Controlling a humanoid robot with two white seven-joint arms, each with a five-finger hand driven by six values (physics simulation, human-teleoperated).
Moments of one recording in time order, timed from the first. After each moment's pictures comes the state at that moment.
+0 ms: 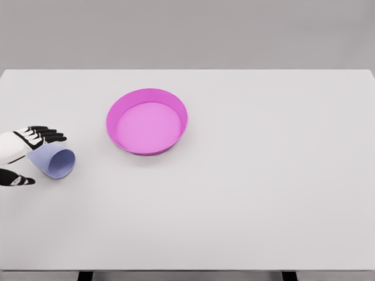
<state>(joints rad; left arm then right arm) 0.10 1.19 -0.22 -1.63 -0.19 -0.61 -0.08 -0.03 0.00 -0.09 -0.05 -0.12 -0.06 0.09</state>
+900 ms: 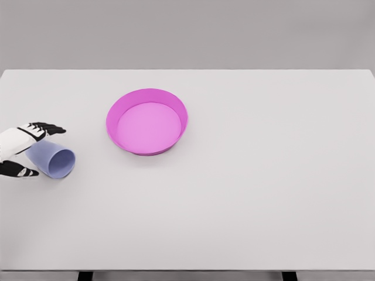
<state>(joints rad) -0.12 1.05 -0.34 -1.41 -0.25 -0.61 -0.15 -0.03 0.00 -0.09 -0.05 -0.12 -0.06 0.09</state>
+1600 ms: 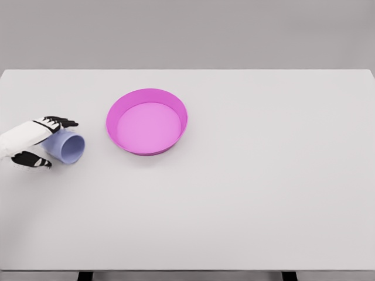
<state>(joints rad) -0.29 0.92 -0.44 -1.27 -0.33 -0.61 -0.17 -0.03 0.00 -0.09 -0.05 -0.12 -0.06 0.09</state>
